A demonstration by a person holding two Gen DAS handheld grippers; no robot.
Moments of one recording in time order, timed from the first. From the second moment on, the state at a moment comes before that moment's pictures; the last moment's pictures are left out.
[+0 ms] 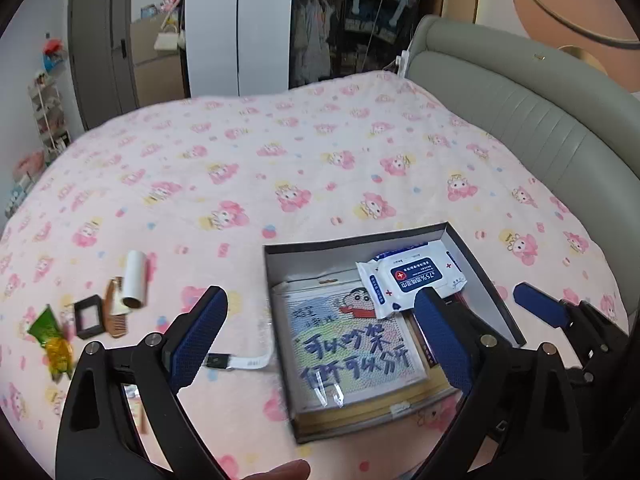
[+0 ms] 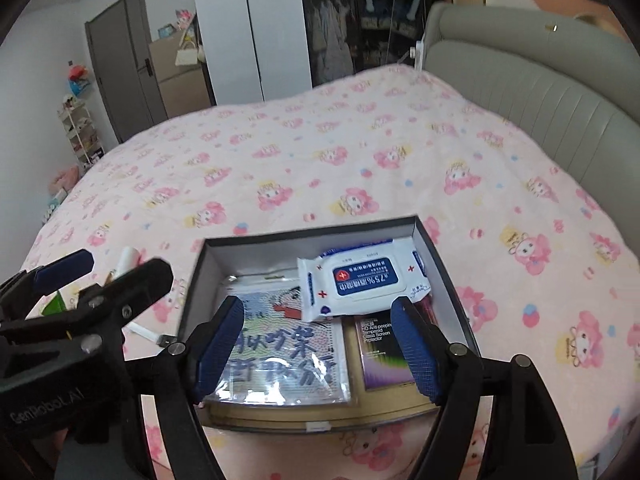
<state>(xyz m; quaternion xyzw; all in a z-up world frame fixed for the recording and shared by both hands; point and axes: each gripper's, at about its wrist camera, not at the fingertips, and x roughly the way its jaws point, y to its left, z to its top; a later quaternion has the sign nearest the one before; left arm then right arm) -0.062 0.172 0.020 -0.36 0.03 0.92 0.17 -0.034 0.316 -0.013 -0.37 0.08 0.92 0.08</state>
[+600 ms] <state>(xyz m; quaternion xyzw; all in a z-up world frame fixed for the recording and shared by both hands) 0.017 0.084 0.046 -0.32 0.02 0.94 0.13 0.041 0.257 0.025 -0.32 0.06 0.94 0.10</state>
